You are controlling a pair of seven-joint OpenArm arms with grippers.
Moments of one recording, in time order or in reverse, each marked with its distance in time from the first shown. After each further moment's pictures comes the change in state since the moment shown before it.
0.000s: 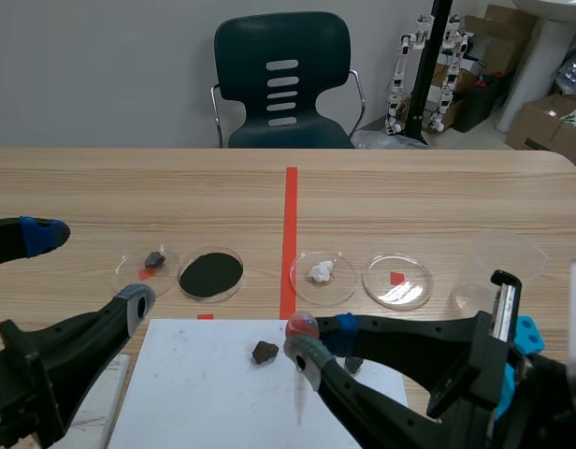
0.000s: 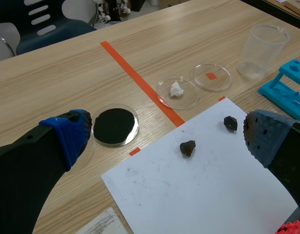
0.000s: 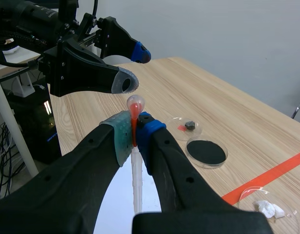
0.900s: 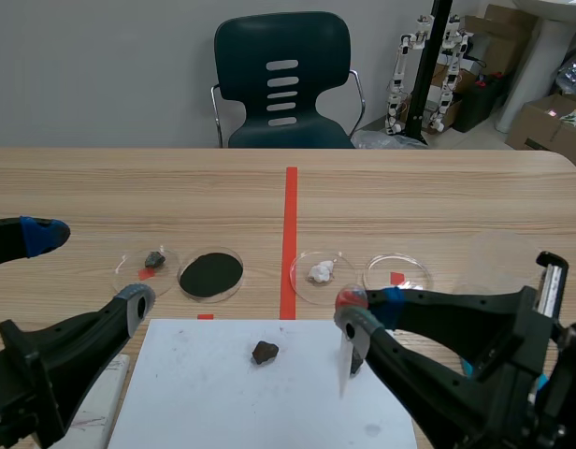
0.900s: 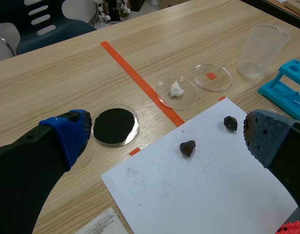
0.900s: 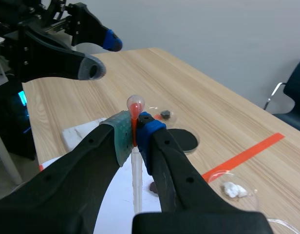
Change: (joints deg) left arm 0.0 0.0 0.0 0.0 0.0 0.0 0.0; right arm 0.0 0.0 6.3 0.0 1.6 0.0 -0.9
